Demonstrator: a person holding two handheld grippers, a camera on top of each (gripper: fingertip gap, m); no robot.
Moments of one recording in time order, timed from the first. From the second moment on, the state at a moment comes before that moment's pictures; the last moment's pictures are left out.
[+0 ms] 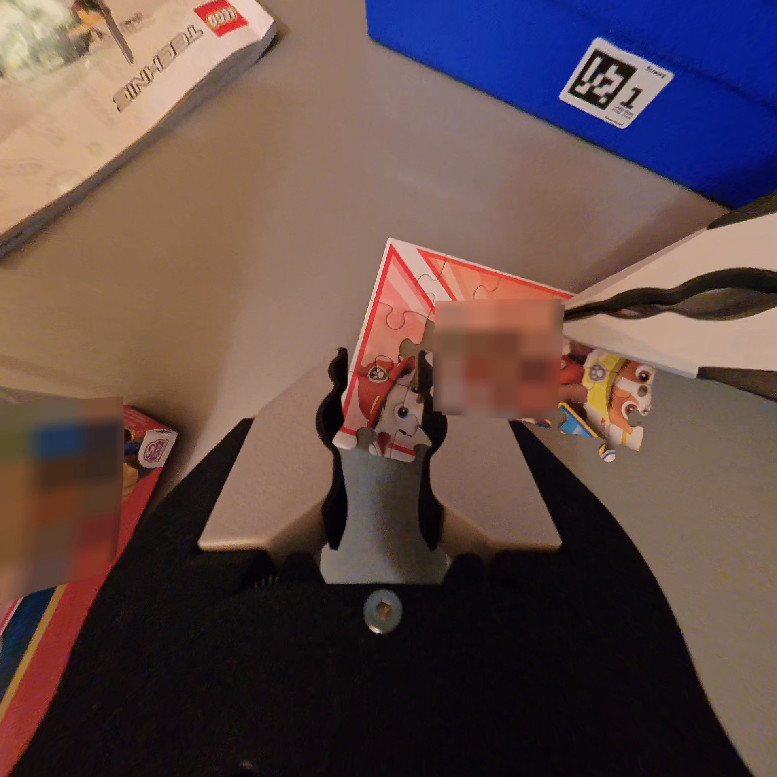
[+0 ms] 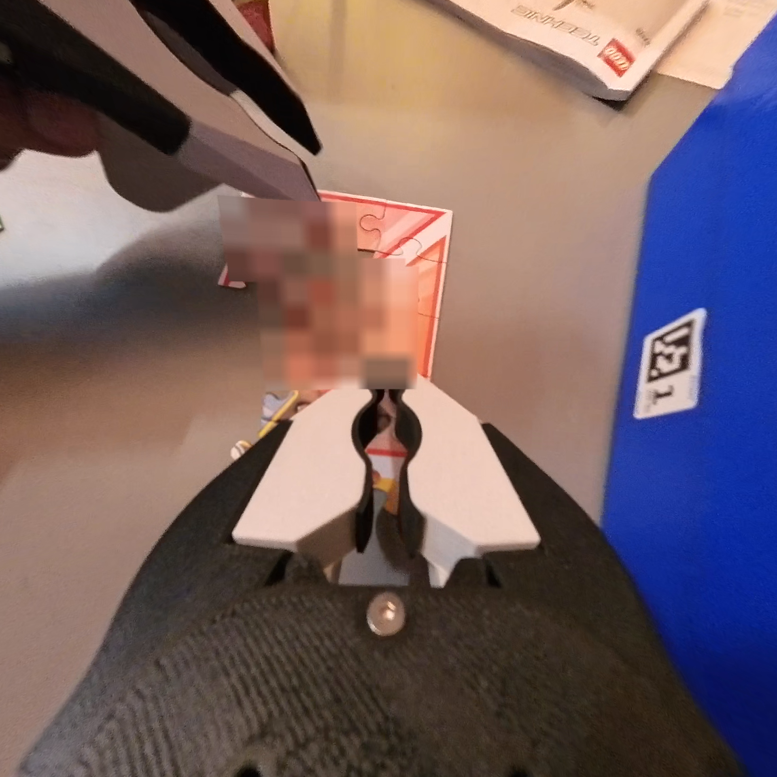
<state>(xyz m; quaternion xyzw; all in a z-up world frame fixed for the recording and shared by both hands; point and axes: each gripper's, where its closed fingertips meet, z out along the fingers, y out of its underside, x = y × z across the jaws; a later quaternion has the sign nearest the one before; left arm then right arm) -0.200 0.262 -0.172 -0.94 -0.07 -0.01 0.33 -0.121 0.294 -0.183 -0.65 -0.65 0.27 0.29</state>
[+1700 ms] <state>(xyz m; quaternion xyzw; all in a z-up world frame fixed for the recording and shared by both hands) -0.100 0.081 -0.134 -0.86 -0.26 0.01 0.44 -0.063 0.264 -0.190 -0.64 -0.65 0.30 0.28</state>
